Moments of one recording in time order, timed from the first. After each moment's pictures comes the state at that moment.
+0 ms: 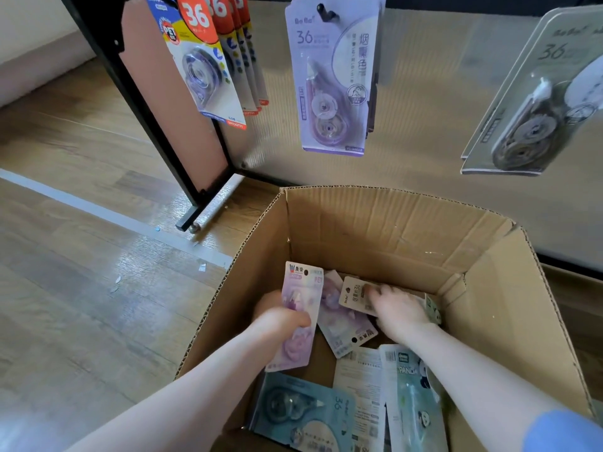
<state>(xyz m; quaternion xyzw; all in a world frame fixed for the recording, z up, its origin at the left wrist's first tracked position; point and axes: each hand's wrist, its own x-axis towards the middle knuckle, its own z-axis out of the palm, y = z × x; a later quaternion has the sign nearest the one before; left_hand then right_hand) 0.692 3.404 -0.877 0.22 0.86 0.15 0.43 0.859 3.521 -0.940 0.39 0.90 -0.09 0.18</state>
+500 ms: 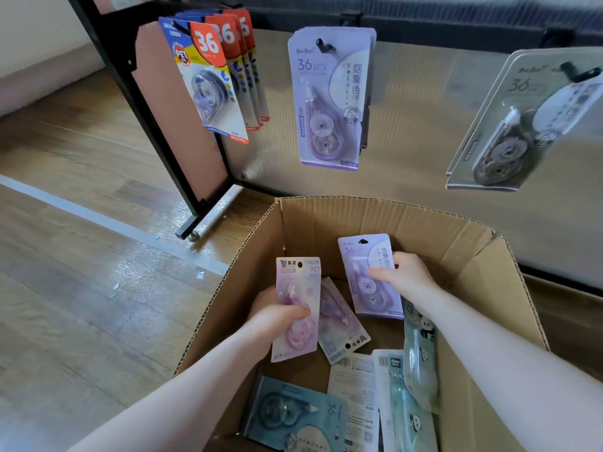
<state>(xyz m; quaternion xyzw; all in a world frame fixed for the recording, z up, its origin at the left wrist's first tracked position) 0.693 3.396 -0.861 0.17 0.79 0.34 0.48 0.855 3.559 -0.874 0.55 0.68 -0.47 -0.11</state>
